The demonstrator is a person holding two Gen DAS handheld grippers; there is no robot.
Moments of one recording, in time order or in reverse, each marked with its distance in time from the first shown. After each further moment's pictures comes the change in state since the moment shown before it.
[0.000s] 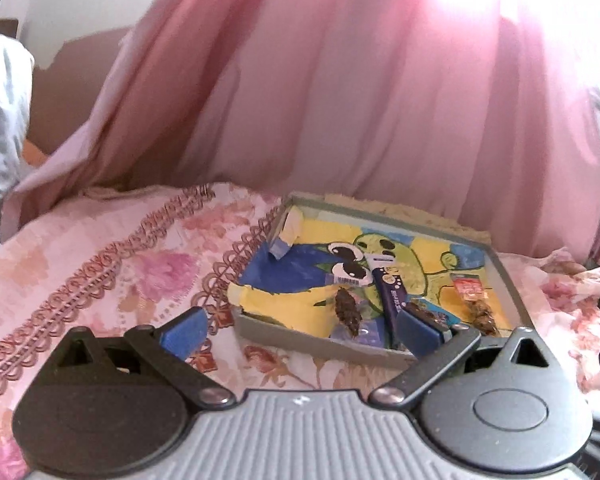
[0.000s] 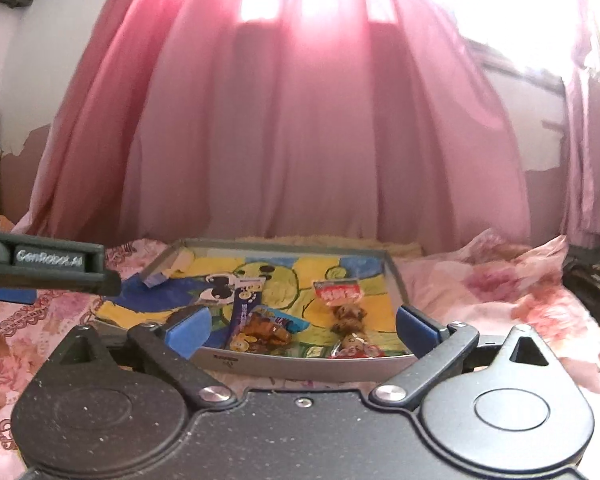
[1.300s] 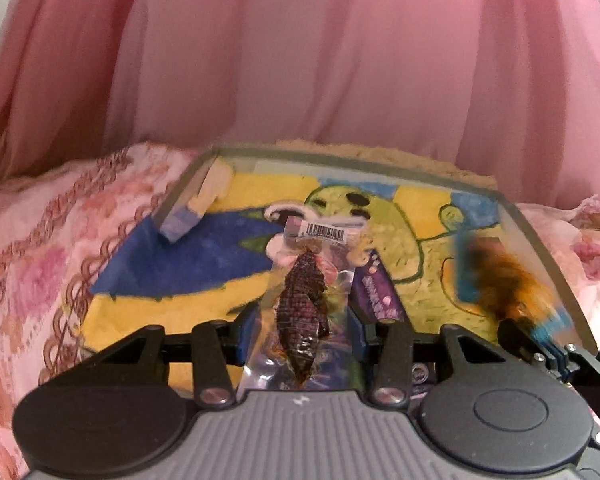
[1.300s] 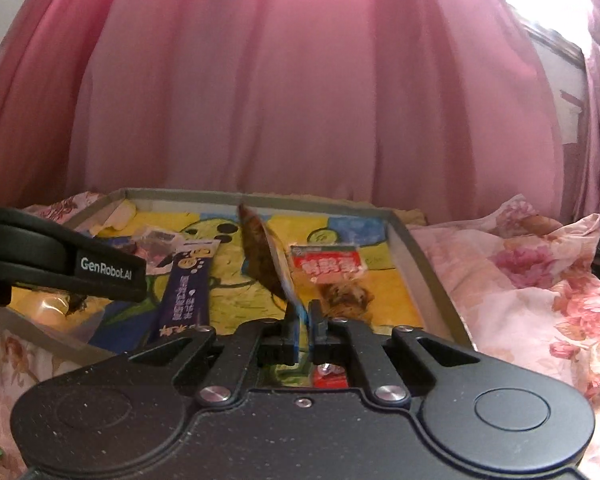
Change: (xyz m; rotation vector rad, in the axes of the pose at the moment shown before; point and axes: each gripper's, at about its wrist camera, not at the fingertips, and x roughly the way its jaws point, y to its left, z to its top) left arm 0.149 -0.063 -0.005 0.074 0.158 -0.013; right arm 0.140 0.000 -0.029 -0.051 0.104 -0.061
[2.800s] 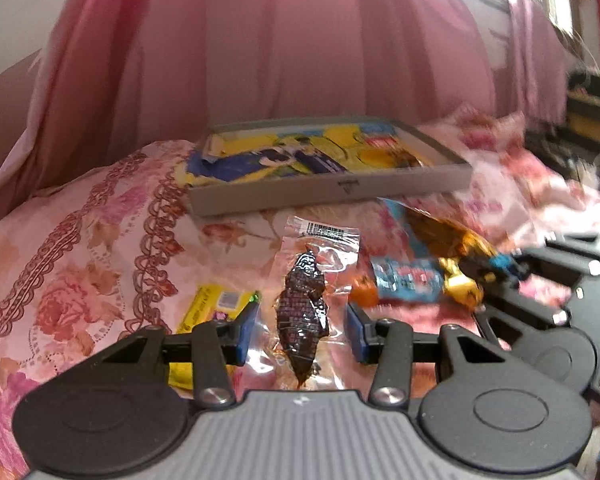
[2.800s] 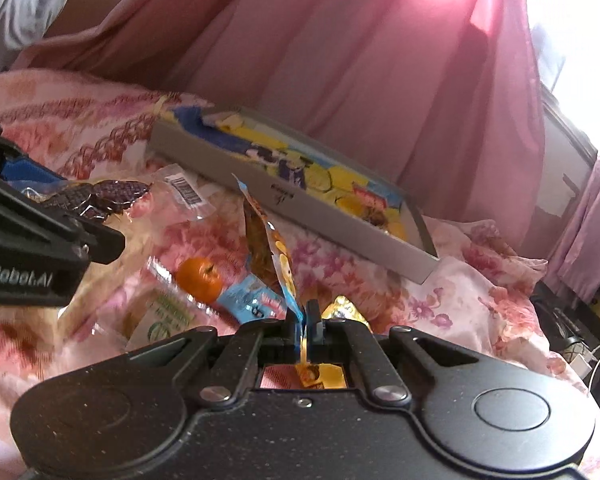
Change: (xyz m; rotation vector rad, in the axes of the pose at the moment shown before) left arm -0.175 0.056 -0.142 0.244 -0.080 -0.136; right arm -0.170 0.068 -0.089 -0.377 0.047 -0.044
